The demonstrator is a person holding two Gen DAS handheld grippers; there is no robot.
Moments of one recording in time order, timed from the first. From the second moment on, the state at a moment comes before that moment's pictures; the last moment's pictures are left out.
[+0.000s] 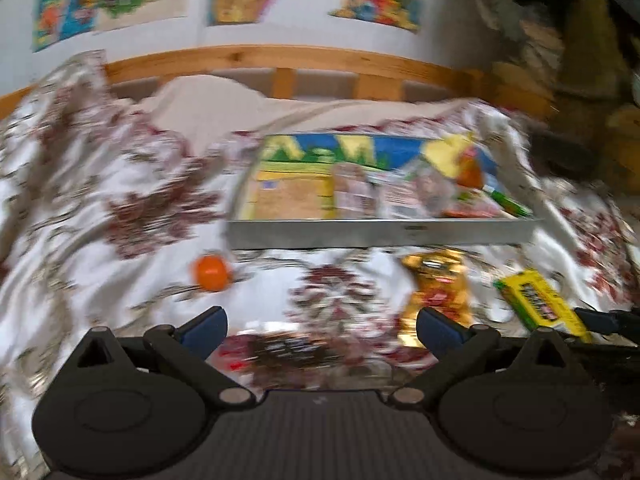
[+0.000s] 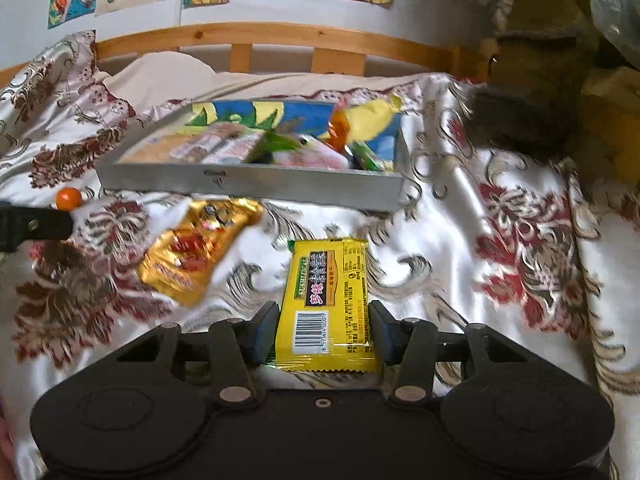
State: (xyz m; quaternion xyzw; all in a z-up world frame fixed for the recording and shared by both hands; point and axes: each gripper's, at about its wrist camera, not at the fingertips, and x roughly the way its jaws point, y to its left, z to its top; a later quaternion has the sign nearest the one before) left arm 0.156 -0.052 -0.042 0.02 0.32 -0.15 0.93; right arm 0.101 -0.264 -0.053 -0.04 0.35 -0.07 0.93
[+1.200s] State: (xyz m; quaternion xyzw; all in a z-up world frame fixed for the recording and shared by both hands) left arm 0.215 -0.172 -0.067 0.14 0.42 -0.21 0.87; right arm 0.099 -0.276 -0.065 0.00 0.33 -0.08 0.94
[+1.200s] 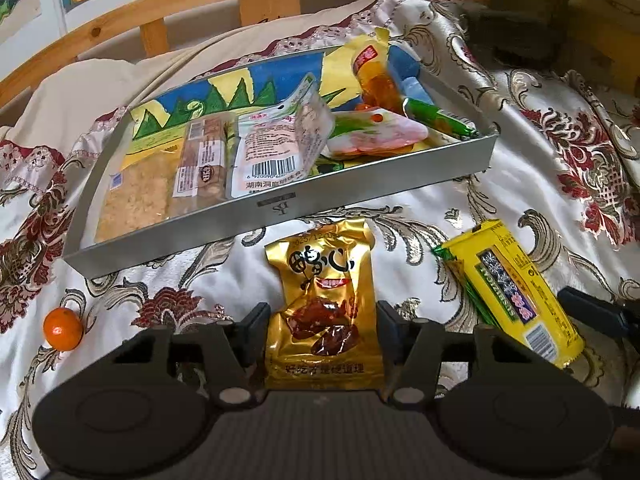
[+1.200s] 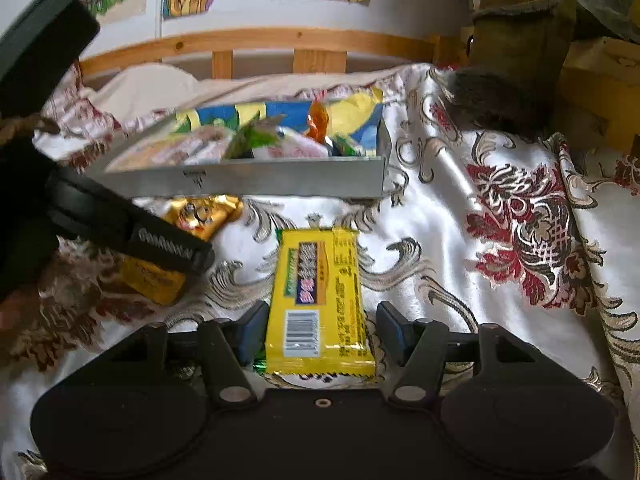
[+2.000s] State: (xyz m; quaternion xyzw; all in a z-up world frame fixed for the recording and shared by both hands) left arm 0.208 -0.149 -0.056 0.10 0.42 -0.22 0.87; right arm 0.100 -0.262 -0.060 -0.04 0.30 -0.06 0.95
